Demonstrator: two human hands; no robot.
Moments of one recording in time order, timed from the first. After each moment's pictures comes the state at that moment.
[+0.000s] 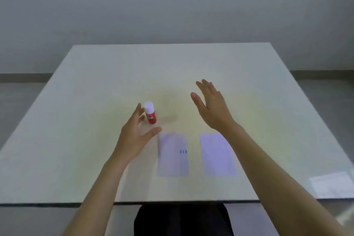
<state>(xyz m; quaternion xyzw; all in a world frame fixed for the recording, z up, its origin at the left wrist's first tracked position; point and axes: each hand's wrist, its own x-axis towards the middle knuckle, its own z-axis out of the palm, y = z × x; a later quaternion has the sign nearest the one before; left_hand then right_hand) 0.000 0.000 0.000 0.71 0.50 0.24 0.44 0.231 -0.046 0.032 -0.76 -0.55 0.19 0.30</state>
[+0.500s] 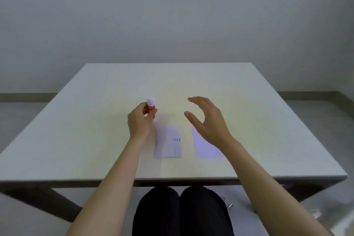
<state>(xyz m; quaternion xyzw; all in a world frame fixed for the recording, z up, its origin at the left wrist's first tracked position) 0.034 -0.021 0.002 0.65 0.55 0.41 0.33 0.201 -0.138 0.037 -0.67 -0.62 0.07 0.41</state>
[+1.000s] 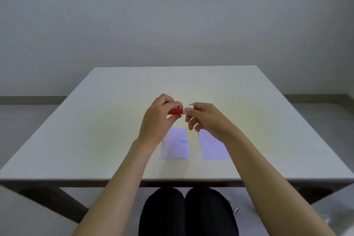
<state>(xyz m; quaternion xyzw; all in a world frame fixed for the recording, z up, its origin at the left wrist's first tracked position) 0.036 -0.058 0.049 0.85 0.33 0.39 0.13 0.193 -0.120 0.060 -0.59 -0.48 0.45 0.47</state>
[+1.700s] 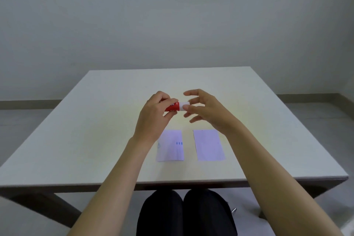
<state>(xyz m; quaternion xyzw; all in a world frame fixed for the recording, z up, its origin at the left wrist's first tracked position) 0.042 -0.055 0.060 0.86 0.33 0.40 0.08 0.212 -0.116 0.075 -0.58 -0.52 0.40 0.48</state>
